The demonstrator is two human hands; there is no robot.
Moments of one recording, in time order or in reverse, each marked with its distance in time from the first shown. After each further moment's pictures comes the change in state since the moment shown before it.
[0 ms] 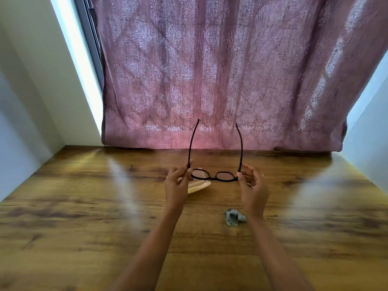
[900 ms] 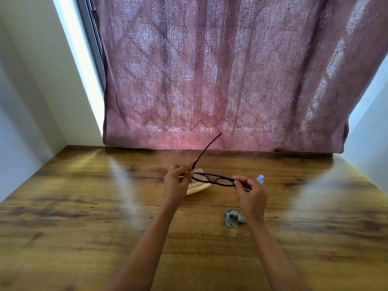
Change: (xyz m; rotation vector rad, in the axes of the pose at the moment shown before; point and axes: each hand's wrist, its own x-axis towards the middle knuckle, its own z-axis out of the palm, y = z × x) left_hand 0.011 0.001 -0.006 0.186 -0.106 0.083; right_hand -0.006 0.006 -0.005 -0.125 -0.100 -0.062
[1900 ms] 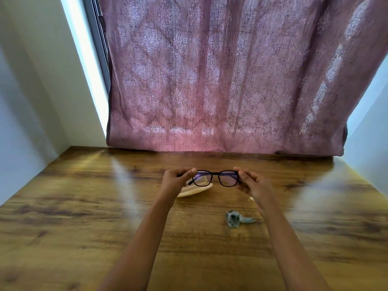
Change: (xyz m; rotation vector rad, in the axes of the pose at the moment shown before) left_hand 0.006 0.011 -0.019 -0.140 -0.119 -0.307; right_hand 0.028 -0.018 -0.020 0.538 -0.397 0.503
